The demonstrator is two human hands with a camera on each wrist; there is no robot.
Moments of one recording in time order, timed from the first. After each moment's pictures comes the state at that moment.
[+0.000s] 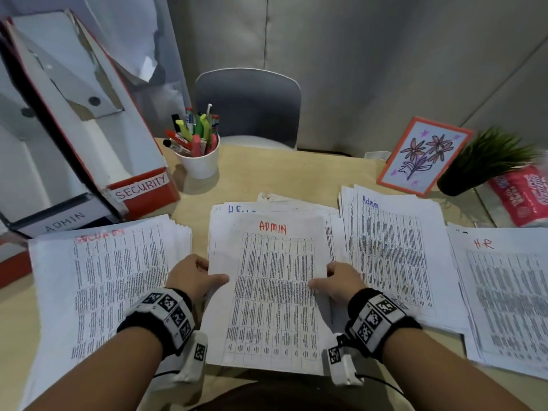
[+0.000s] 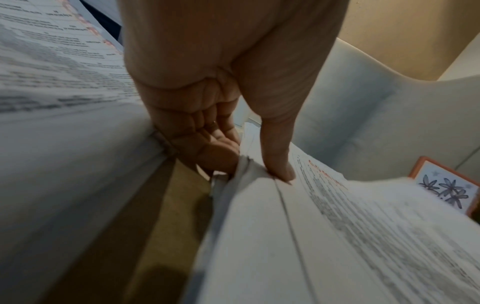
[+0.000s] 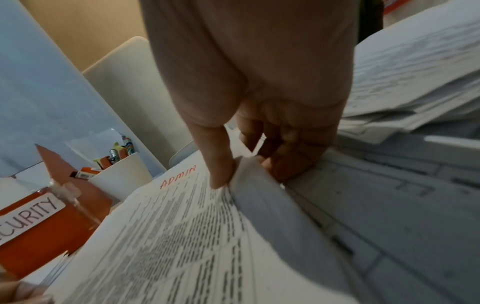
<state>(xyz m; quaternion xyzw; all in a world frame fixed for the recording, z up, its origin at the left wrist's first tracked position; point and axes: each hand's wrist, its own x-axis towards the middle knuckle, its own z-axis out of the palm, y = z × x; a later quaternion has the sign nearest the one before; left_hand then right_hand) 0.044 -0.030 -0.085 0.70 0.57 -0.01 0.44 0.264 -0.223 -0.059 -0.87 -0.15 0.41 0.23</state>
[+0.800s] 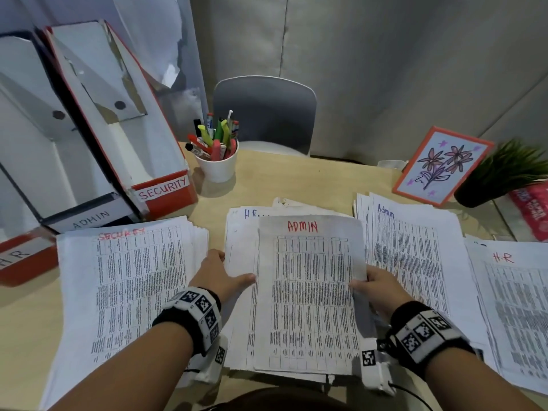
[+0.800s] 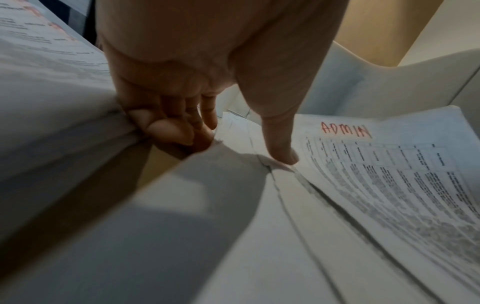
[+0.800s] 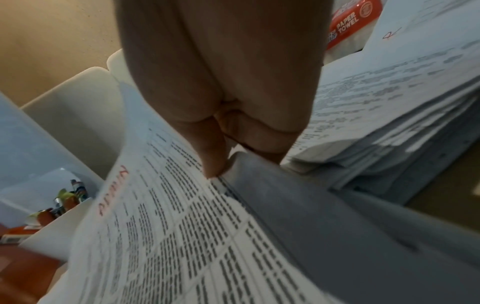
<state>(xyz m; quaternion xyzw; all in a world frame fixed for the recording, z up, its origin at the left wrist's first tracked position) 0.054 -0.038 -0.081 0.70 0.55 -0.02 0.45 0.281 -0.247 -0.044 -0.82 -0.09 0.43 0.36</state>
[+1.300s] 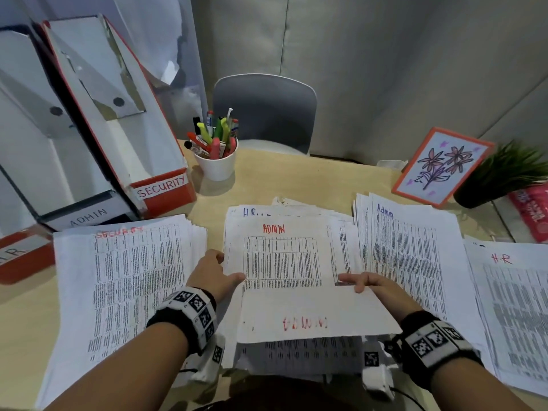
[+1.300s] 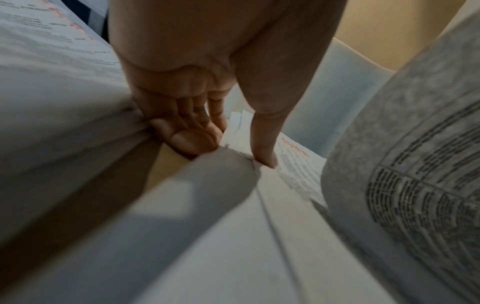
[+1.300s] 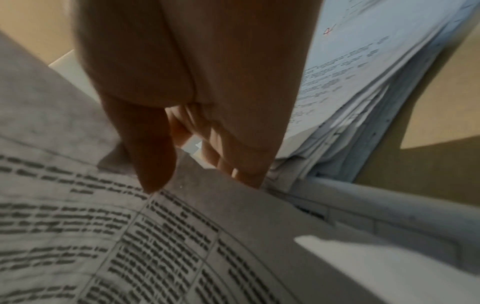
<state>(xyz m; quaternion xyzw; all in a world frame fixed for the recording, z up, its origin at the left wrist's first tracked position) 0.054 -0.038 -0.084 0.71 0.56 -0.02 0.43 0.285 -0.258 -0.037 -0.70 -0.04 0.53 0.49</state>
